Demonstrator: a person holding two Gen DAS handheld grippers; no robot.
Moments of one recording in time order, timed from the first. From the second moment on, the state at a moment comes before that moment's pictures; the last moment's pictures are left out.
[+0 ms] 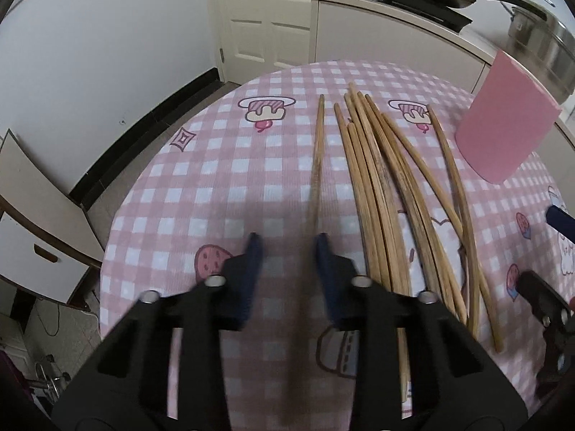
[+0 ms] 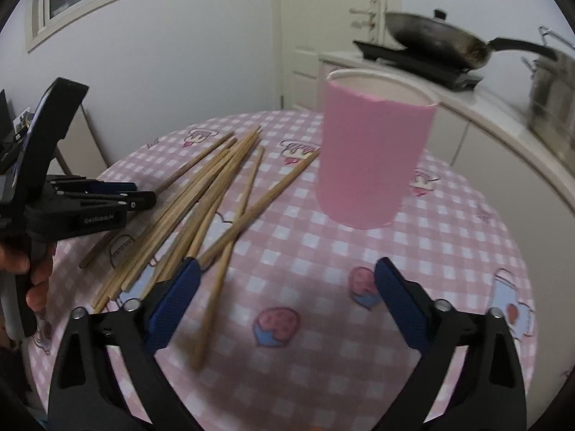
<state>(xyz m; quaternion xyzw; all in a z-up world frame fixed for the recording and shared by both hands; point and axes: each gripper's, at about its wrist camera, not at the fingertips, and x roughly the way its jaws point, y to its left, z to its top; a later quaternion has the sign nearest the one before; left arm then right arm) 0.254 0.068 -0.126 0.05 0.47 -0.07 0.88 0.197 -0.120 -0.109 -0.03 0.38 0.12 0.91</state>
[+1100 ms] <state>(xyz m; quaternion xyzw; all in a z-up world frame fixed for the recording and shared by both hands) 0.135 0.074 -0.124 -0.02 0.50 -0.11 0.86 0.159 -0.154 -0.114 0.00 0.52 0.23 0.82</state>
